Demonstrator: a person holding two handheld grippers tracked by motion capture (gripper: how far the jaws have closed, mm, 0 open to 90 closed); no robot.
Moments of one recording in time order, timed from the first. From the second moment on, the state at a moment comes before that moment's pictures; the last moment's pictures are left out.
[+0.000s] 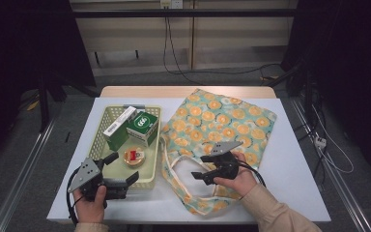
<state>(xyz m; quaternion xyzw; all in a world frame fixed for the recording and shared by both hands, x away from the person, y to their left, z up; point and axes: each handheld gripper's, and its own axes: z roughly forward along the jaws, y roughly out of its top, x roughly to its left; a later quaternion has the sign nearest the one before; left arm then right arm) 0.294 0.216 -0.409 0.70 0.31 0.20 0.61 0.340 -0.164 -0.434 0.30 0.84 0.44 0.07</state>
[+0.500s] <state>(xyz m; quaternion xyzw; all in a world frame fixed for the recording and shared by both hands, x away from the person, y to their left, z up) 0.296 0.221 -0.410 0.70 0.31 0.20 0.61 0.331 -0.154 -0.430 0.29 0.85 0.44 0.05</state>
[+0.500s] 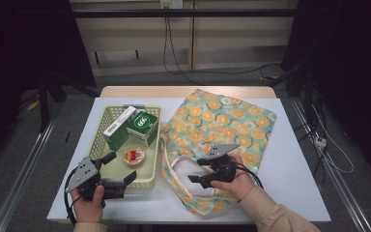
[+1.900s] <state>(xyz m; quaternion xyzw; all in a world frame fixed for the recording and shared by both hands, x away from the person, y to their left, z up) 0.296 0.224 -0.409 0.70 0.32 0.20 0.60 0.306 -0.118 -0.428 0.19 0.88 0.43 -0.02</state>
